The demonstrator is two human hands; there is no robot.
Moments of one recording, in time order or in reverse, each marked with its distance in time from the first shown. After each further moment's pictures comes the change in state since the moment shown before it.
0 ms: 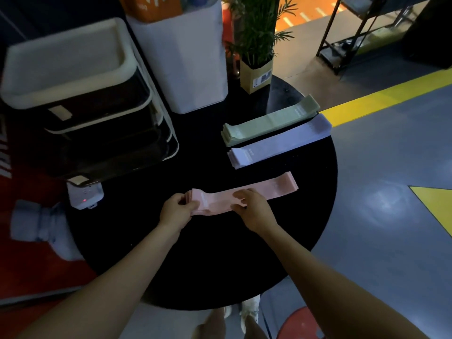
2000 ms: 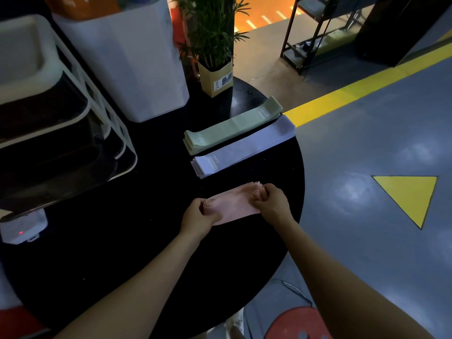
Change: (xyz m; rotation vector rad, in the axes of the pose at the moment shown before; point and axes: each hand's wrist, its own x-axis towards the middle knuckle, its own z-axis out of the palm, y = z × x) left_hand 0.003 0.017 0.114 0.182 -0.180 0.140; right_hand 0.008 0.073 -0.069 0.198 0.354 0.274
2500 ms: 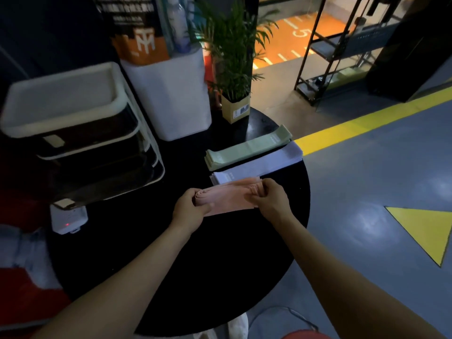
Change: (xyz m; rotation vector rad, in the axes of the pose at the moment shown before) left_hand -0.047 0.043 -0.065 -0.038 0.149 0.183; right_hand -0.035 -0.077 -0.017 0.026 0.016 -0.232
